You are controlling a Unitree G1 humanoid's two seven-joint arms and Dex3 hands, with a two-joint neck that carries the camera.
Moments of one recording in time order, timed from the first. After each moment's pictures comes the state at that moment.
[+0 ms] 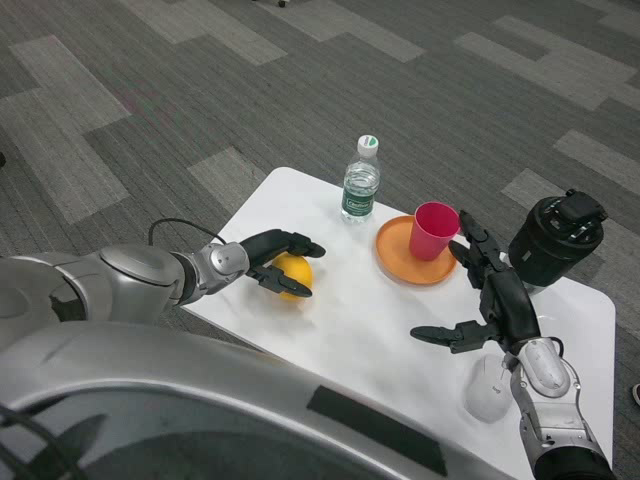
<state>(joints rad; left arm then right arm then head) -0.52 0.36 -1.48 1.33 -0.99 -0.55 0.02 -0.25 -0.29 0.40 0.72 0.22 -0.59 0.24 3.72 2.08</state>
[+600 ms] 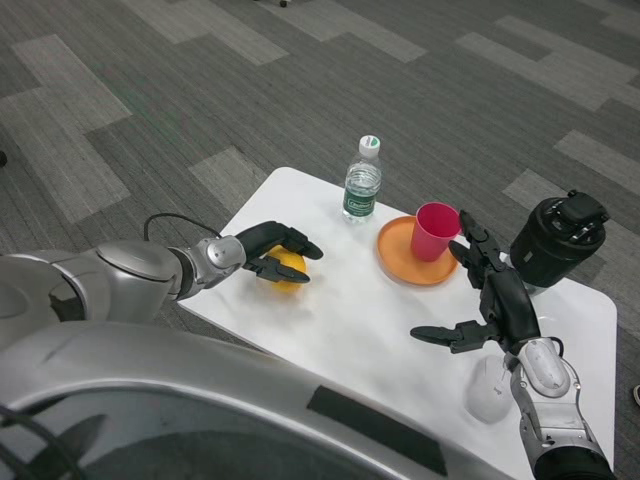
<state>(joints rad) -0.53 0.37 -1.46 1.34 -1.00 -0.55 0.03 -0.25 -0.29 0.40 0.72 0.22 -0.59 0.24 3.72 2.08</state>
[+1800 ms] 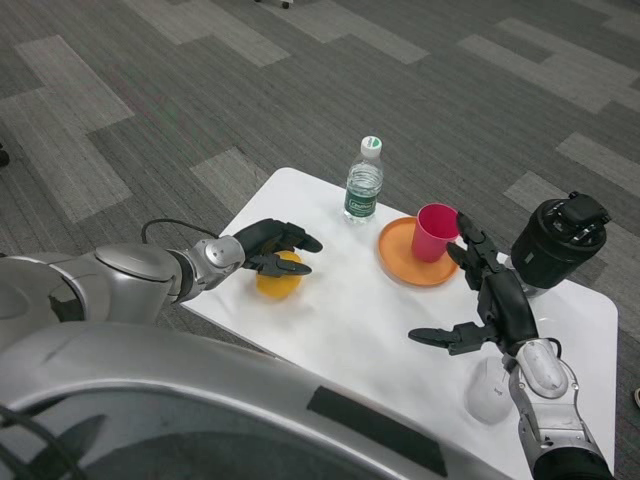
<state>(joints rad) -0.52 0.37 -1.41 1.33 -1.05 -0.55 0.02 -0.25 -0.28 0.41 0.72 0.22 -0.59 0.24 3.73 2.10</state>
